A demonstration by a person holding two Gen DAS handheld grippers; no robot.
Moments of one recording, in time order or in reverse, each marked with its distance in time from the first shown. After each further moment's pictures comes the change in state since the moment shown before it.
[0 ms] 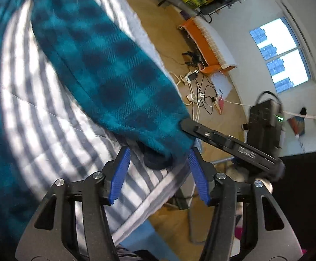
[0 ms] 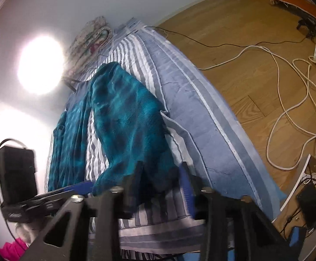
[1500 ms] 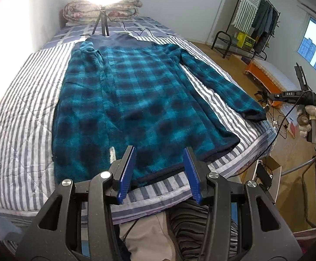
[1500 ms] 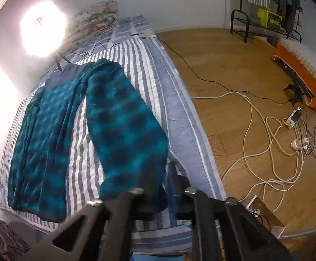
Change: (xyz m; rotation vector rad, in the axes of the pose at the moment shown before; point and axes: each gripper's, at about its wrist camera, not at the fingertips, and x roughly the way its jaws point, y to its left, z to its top) left arm -0.276 0.077 -0.190 0.079 -0.449 0.588; right arm -0.028 0.086 0.032 -0.280 -0.015 -0.313
